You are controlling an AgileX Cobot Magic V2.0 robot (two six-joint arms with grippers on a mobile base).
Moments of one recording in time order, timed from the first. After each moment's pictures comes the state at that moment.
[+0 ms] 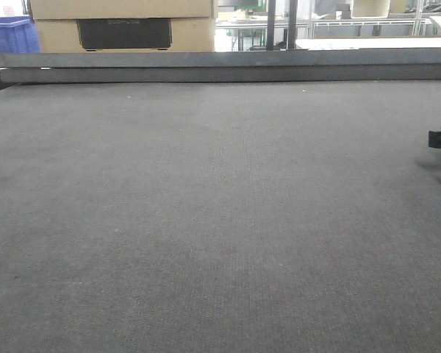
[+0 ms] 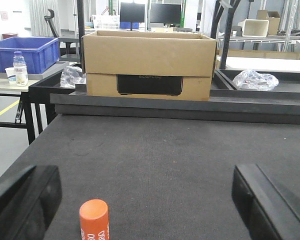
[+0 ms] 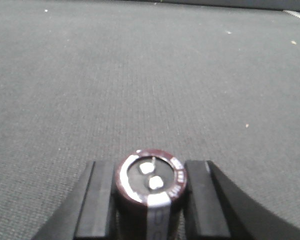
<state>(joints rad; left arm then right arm) -0.12 0.49 -0.61 0.03 0.21 -0.03 -0.06 2.00 -0.70 0.11 -0.97 -0.11</state>
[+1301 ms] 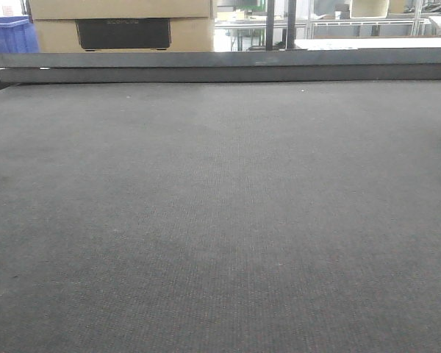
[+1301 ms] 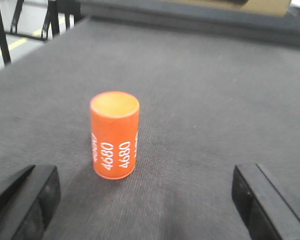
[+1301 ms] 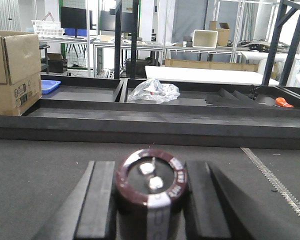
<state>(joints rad) -0.12 1.42 -0.37 -0.13 -0.74 -0.03 -0.06 1.11 -0.70 0.10 -0.38 -0.11</state>
